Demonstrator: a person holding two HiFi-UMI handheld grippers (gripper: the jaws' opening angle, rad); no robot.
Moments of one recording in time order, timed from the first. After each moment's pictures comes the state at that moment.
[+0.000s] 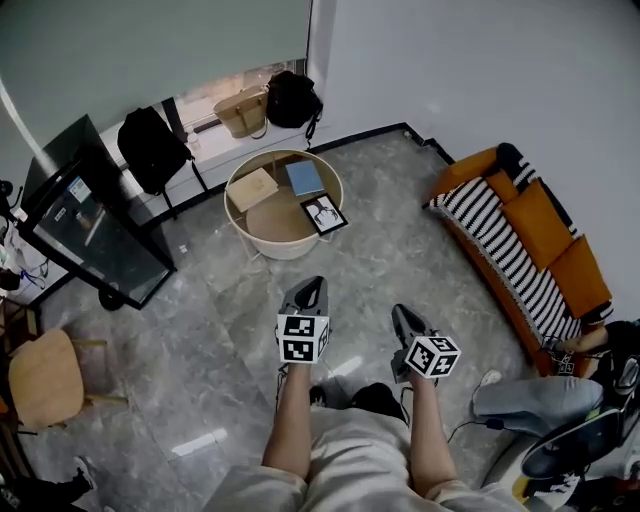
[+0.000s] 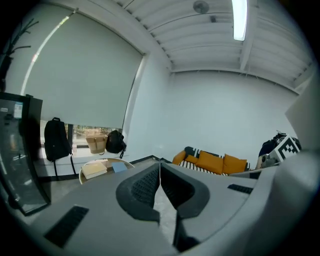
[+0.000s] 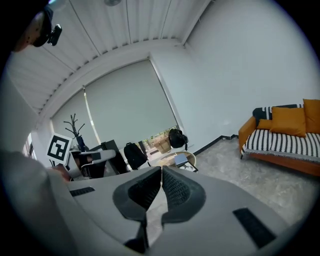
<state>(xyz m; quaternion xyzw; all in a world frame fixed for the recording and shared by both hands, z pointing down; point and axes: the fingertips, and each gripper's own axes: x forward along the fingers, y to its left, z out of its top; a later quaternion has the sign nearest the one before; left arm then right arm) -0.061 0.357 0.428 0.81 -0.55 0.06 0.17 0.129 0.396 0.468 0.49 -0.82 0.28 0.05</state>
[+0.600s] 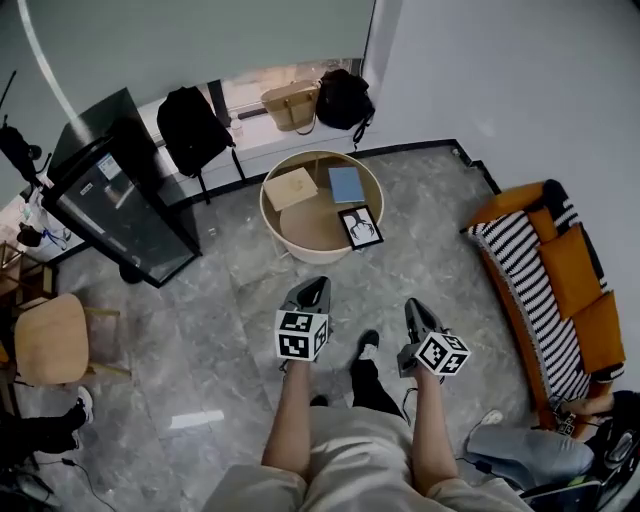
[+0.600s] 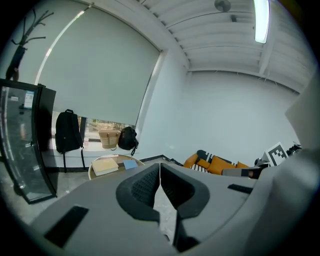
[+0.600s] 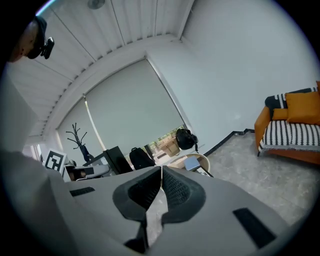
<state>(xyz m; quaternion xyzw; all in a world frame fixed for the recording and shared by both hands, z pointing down) -0.118 0.281 0.449 0.77 -0.59 0.05 0.22 0.094 0.270 0.474 0.45 -0.84 0.31 0.02</state>
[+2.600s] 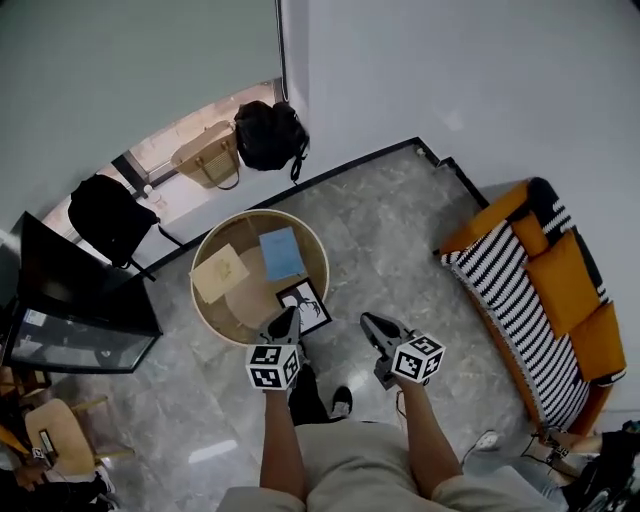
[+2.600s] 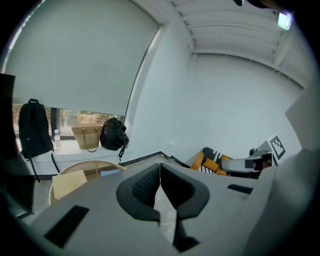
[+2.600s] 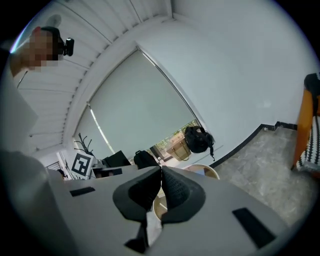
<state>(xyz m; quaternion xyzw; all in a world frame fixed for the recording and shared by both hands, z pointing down) -0.035 -0.140 0.503 0.78 -0.57 0.09 0.25 0.122 -0.136 0.497 0.31 -0.89 0.34 0.03</state>
